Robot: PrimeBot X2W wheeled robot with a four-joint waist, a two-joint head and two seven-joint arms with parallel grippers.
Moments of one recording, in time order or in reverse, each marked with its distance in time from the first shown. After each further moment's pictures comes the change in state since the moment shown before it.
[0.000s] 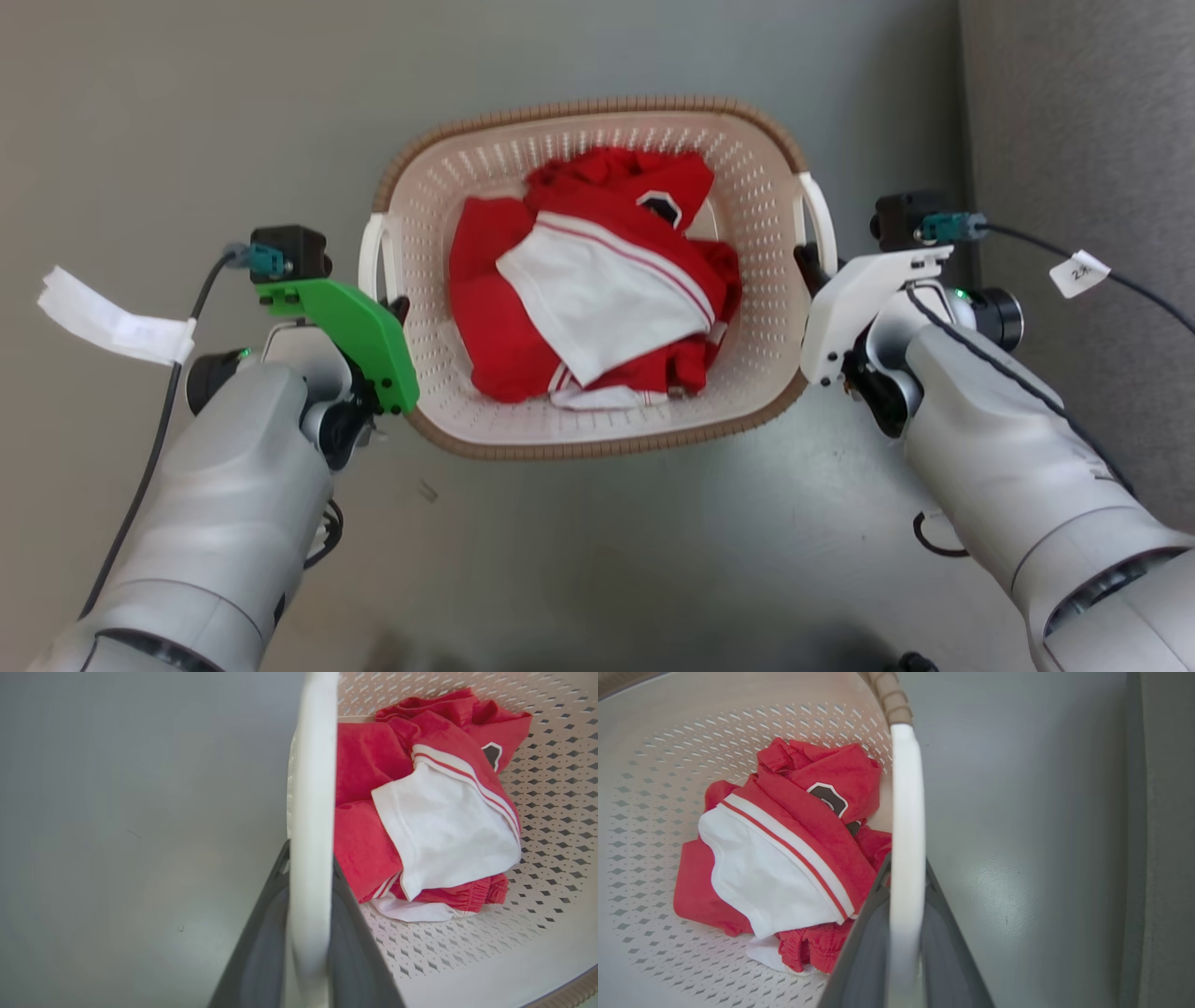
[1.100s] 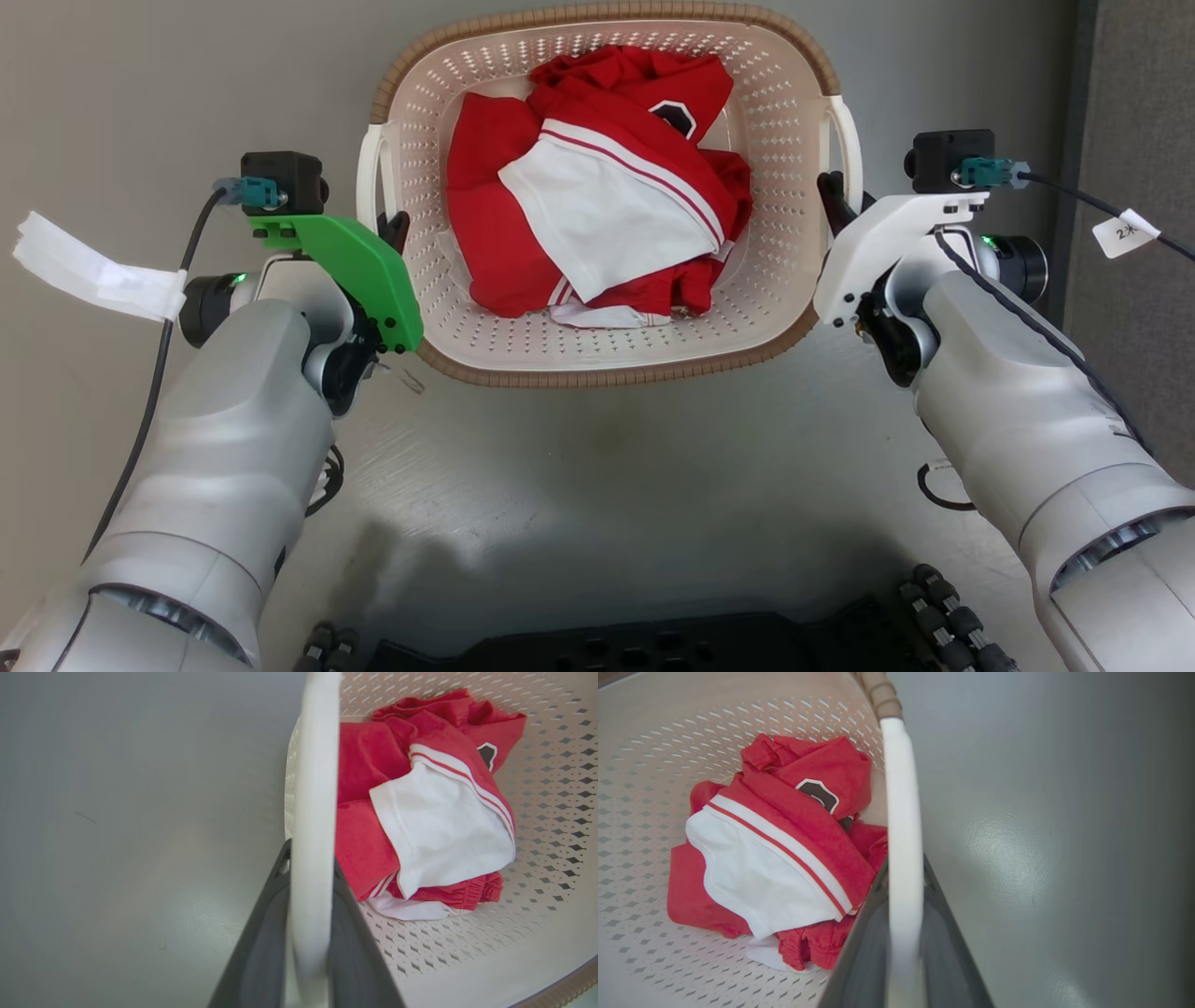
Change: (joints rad) left arm -0.101 -0.010 -0.022 0.002 0.022 0.000 -0.090; right arm -0.096 -0.003 -0.042 0.047 0.015 -0.009 -0.070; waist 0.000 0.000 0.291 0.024
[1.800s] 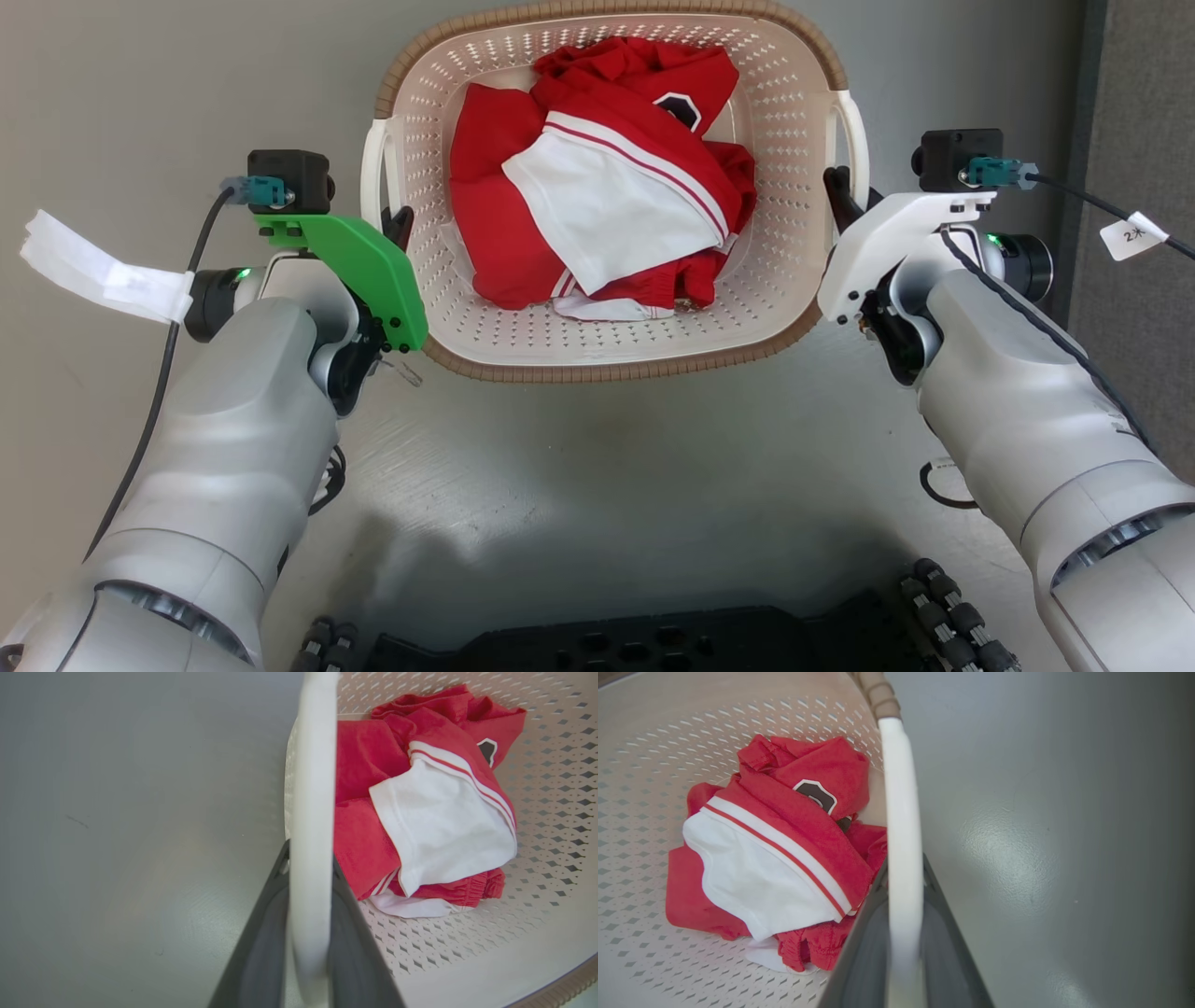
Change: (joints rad) left arm -0.008 -0.004 -0.029 0.004 0.001 0.000 -0.025; right arm -0.008 0.001 -0.003 0.020 0.004 0.002 -0.026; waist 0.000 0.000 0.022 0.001
